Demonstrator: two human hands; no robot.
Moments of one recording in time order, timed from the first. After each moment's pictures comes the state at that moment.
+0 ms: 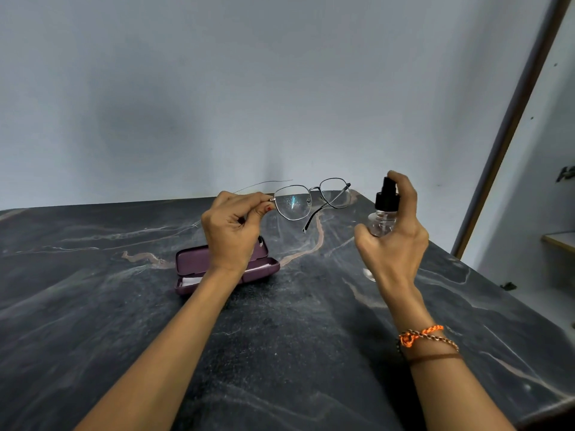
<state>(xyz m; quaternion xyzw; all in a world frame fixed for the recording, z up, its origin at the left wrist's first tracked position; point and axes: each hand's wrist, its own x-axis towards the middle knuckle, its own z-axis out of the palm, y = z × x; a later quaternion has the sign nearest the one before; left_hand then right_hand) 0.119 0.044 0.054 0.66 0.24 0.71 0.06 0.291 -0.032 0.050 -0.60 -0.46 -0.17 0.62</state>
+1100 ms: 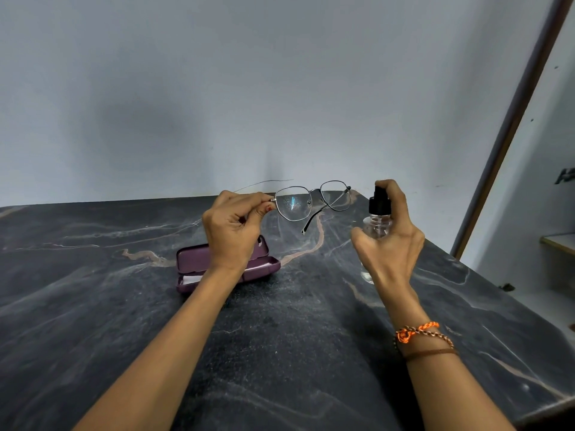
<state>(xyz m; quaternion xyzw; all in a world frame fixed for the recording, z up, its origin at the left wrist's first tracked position) 0.118 0.043 0.055 0.67 0.24 0.70 0.05 0.294 -0.027 0.044 -0.59 -0.49 -0.18 0.62</state>
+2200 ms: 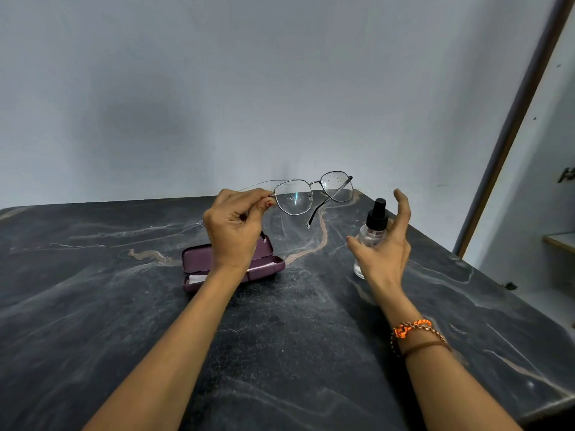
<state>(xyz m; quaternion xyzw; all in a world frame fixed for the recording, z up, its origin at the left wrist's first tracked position) 0.114 0.045 0.055 0.65 0.24 0.72 0.05 0.299 -0.012 0.019 -0.60 -0.45 -0.05 0.66</state>
